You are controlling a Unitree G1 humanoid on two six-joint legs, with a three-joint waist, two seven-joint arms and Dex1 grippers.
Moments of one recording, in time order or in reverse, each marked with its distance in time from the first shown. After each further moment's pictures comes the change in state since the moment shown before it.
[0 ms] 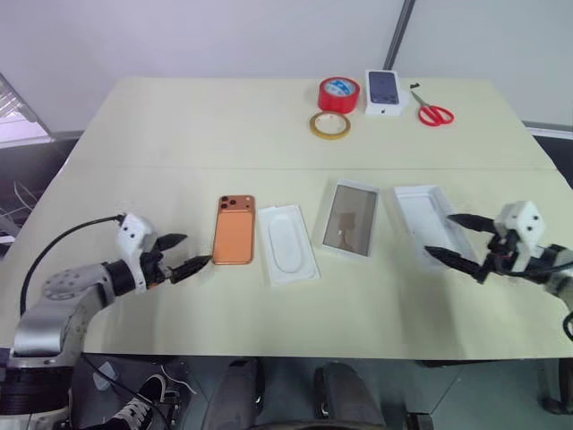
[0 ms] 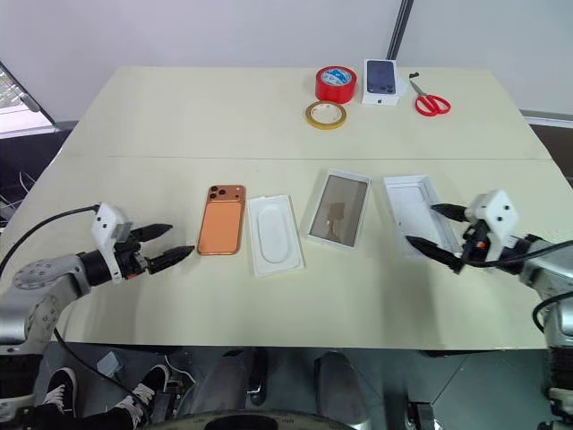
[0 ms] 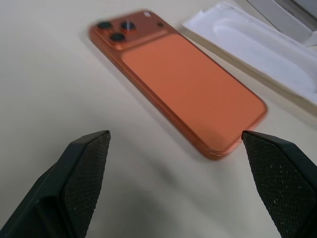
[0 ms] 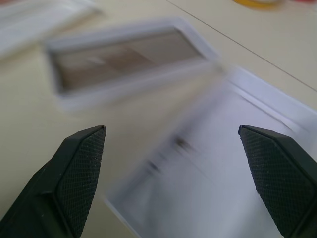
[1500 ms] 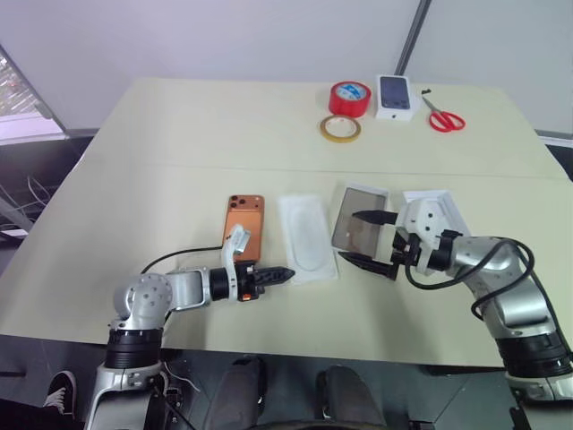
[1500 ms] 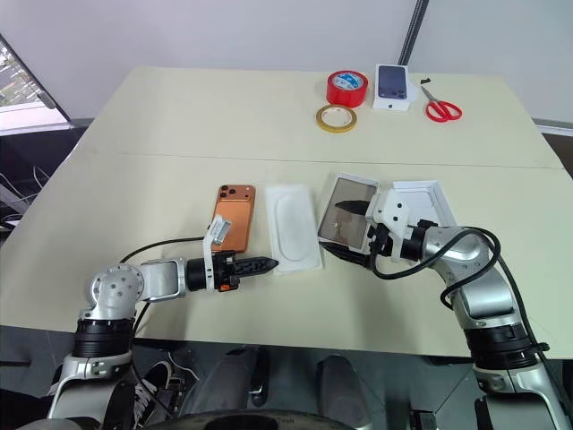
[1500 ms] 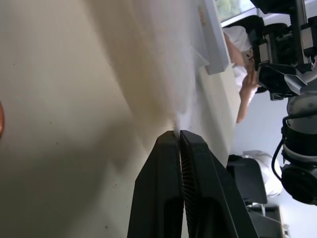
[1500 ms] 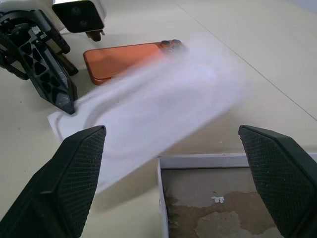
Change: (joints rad) left arm -0.258 -0.438 -0.092 0.134 -0.413 0.628 0.415; right arm -0.161 0.203 0.273 -0.103 -0.088 -0.017 -0.095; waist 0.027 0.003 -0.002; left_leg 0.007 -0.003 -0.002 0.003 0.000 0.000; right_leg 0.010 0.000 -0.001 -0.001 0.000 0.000
